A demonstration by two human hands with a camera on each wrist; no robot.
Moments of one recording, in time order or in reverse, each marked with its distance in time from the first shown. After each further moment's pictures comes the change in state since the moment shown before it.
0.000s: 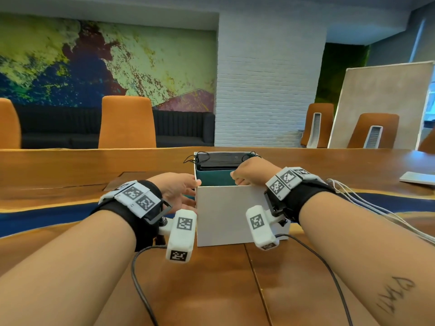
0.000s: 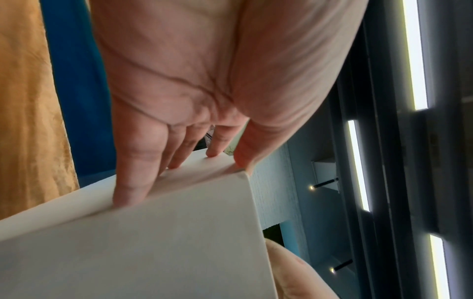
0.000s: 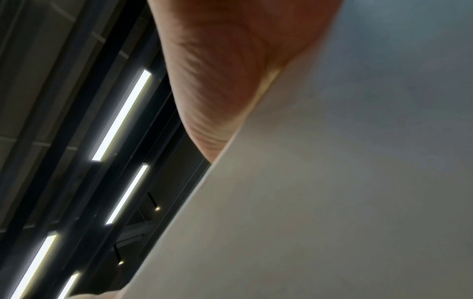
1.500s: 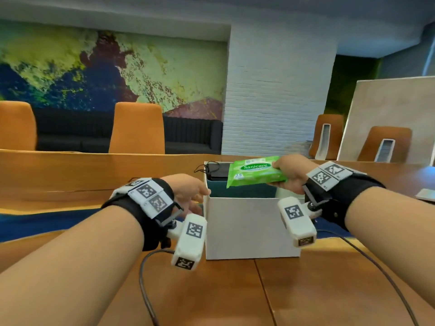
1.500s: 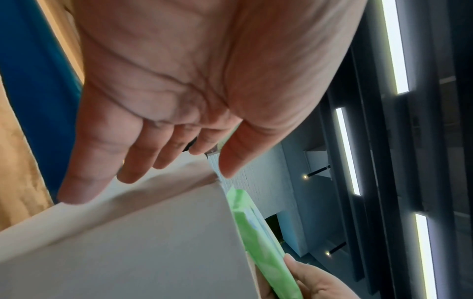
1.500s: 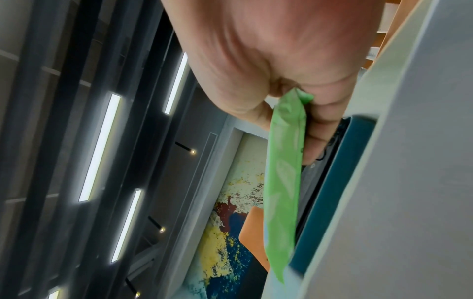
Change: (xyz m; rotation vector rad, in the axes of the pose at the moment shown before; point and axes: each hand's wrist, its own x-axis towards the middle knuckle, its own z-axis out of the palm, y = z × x) left_hand -0.010 0.020 -0.002 0.227 0.049 -0.116; right_hand 0.010 0.011 -0.038 0.895 0.149 0.183
